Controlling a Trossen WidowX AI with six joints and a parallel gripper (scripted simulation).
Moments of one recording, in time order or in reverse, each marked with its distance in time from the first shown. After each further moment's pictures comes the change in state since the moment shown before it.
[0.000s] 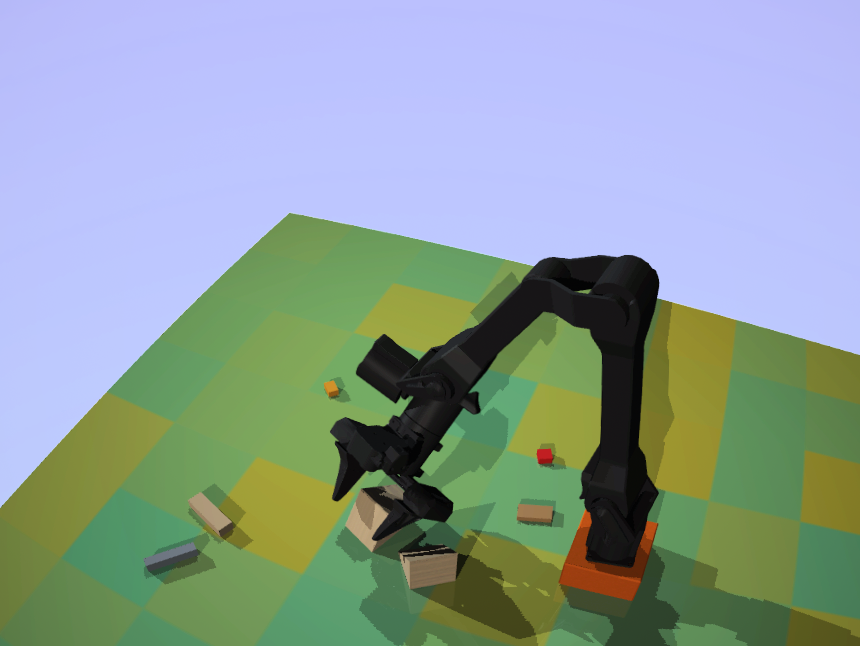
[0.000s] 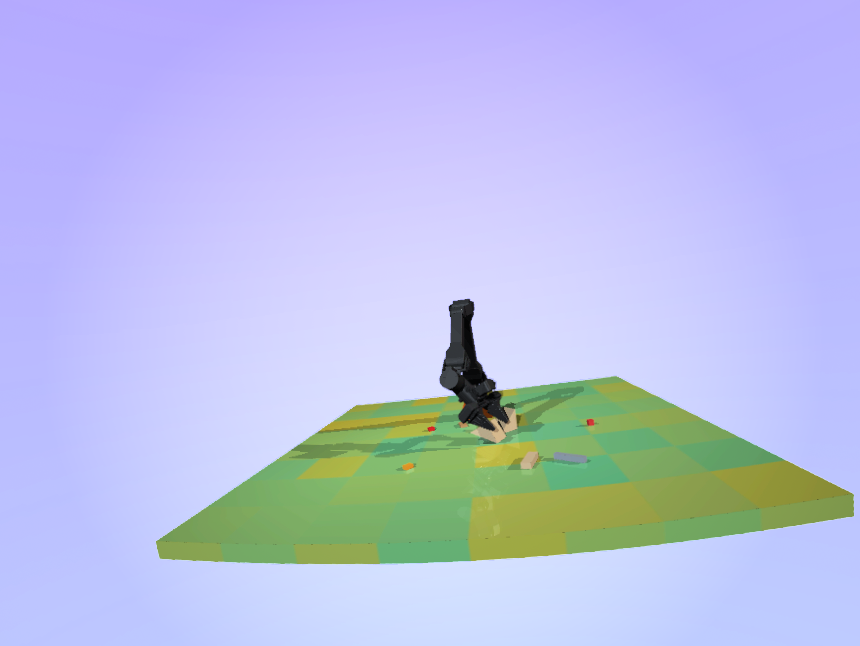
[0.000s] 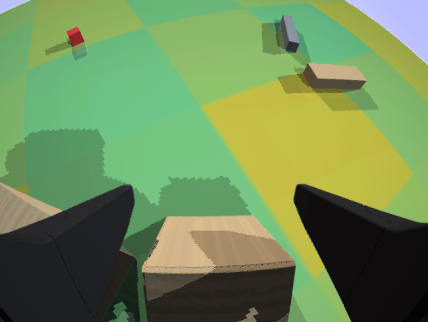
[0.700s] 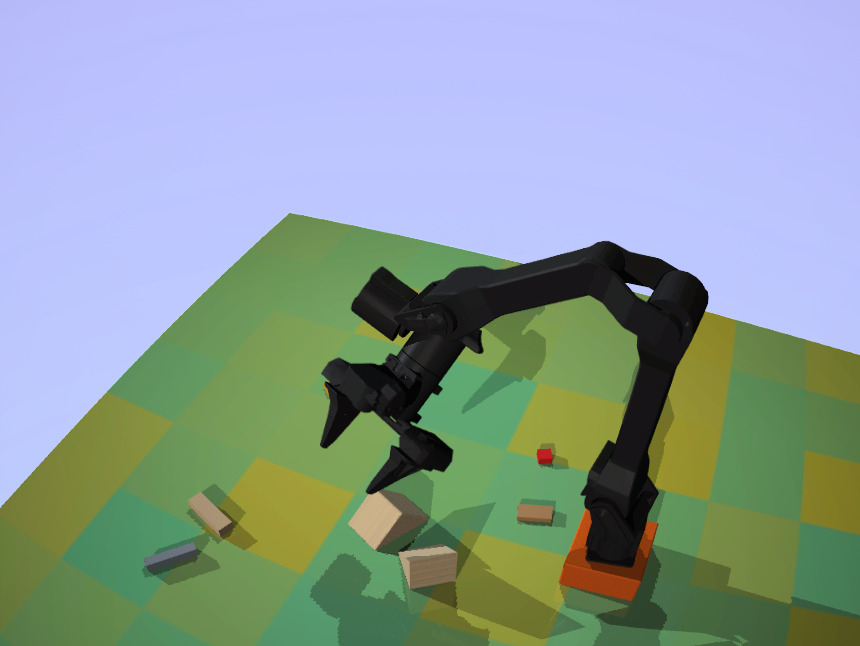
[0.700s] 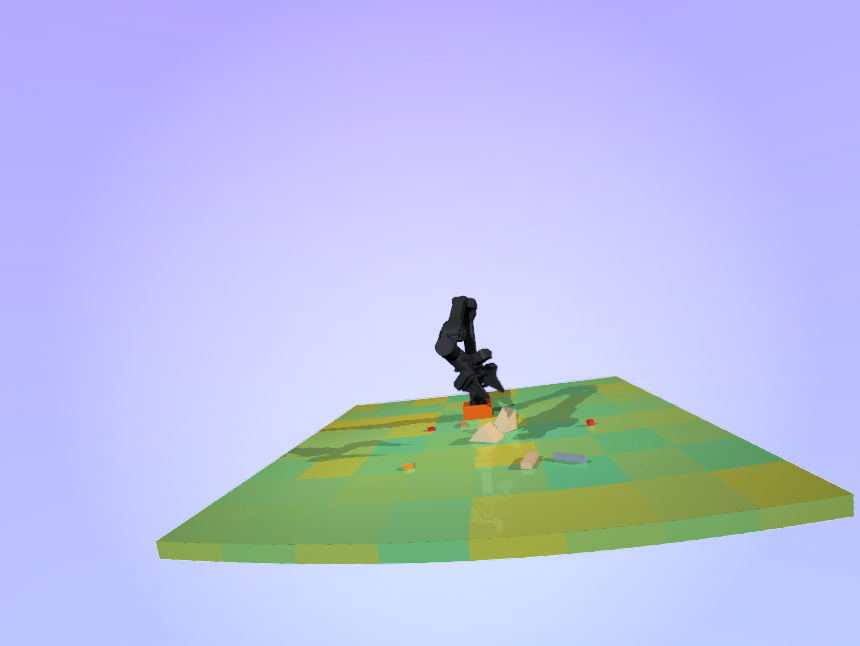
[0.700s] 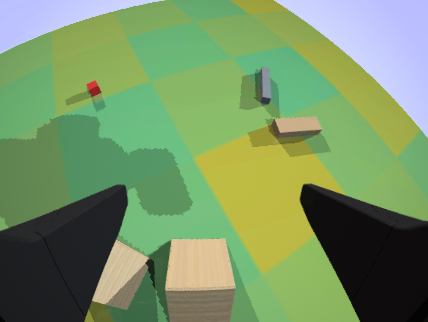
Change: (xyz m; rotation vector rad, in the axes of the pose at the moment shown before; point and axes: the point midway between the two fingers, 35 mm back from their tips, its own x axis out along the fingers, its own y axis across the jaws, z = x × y) arm -0.063 -0.005 0.069 -0.012 -0.007 -0.013
